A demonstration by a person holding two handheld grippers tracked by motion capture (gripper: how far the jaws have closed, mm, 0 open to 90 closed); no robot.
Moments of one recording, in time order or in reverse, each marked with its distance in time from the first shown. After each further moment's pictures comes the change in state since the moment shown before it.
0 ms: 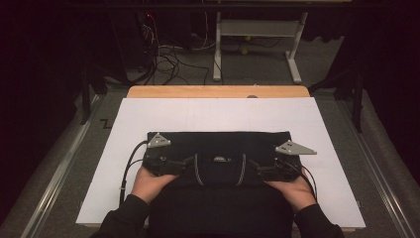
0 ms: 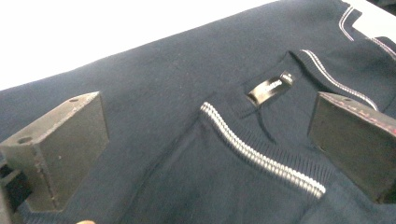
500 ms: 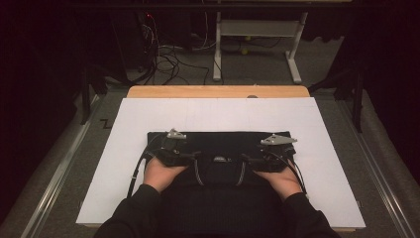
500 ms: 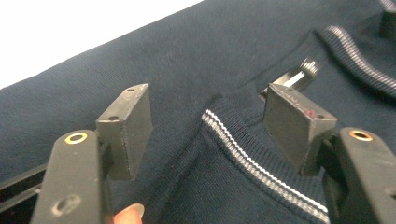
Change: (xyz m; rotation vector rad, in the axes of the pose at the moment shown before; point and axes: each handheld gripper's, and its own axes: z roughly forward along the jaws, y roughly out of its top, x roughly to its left) left arm -0.003 0.014 0.041 0.162 0.039 0.041; right arm -0.001 0.007 0.042 0.153 0.014 0.020
